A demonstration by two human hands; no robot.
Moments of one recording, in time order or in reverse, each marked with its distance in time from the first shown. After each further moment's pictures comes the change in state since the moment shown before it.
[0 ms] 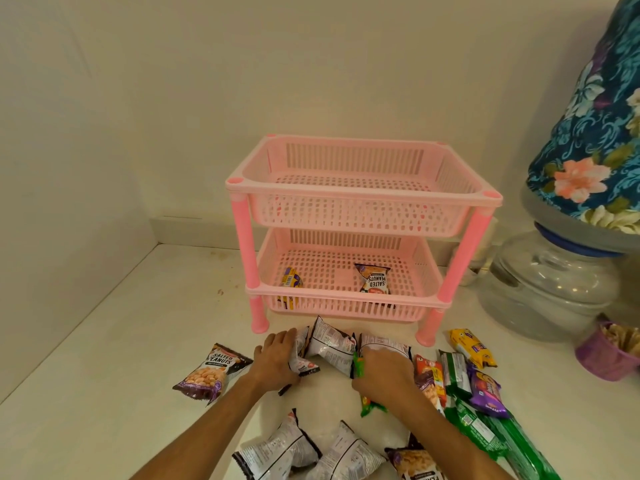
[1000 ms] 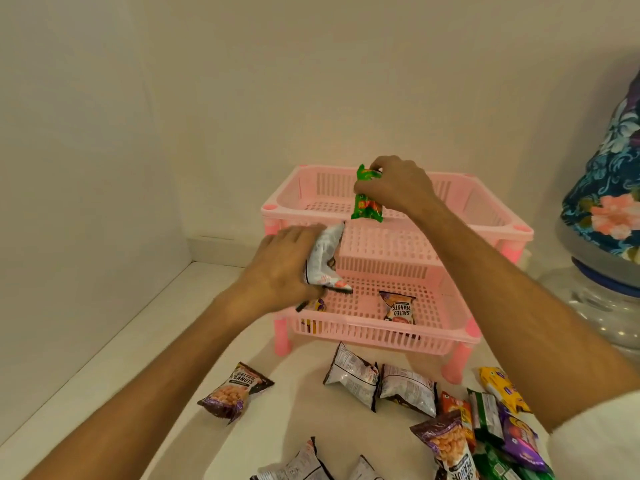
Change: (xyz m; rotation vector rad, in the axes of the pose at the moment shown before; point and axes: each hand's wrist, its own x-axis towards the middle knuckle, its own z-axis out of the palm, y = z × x) left_hand -0.074 0.063 -0.249 0.066 0.580 0.373; right_hand 0.091 -0.055 -0.313 0.351 0.566 -0.122
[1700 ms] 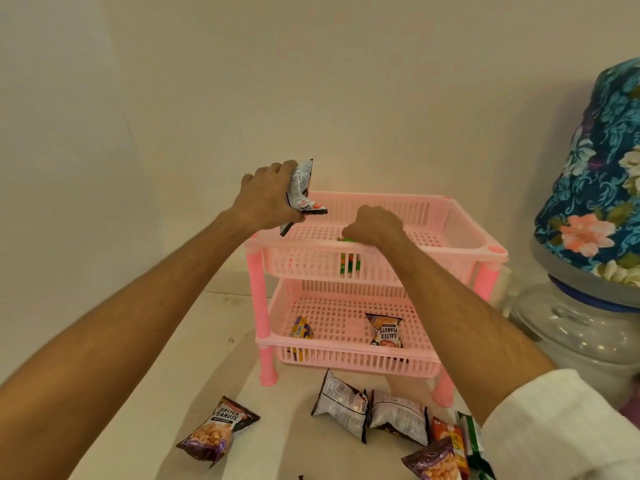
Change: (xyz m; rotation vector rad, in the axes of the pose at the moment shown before) left_hand 0.135 -0.041 -0.049 0.167 0.177 -0.115; right_hand 0.027 0.024 0.037 -0.167 -0.225 0.111
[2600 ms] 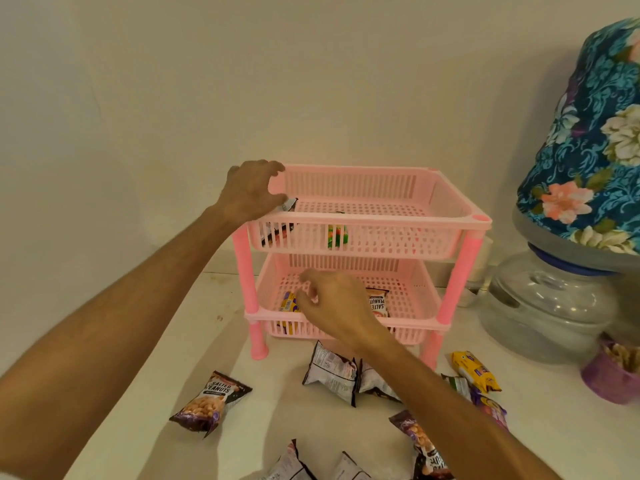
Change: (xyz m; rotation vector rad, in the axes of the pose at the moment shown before) left_hand -0.014 -0.013 0.035 -0.076 -0.006 0.023; right_hand -0.159 -0.010 0.097 0.226 0.266 -0.457
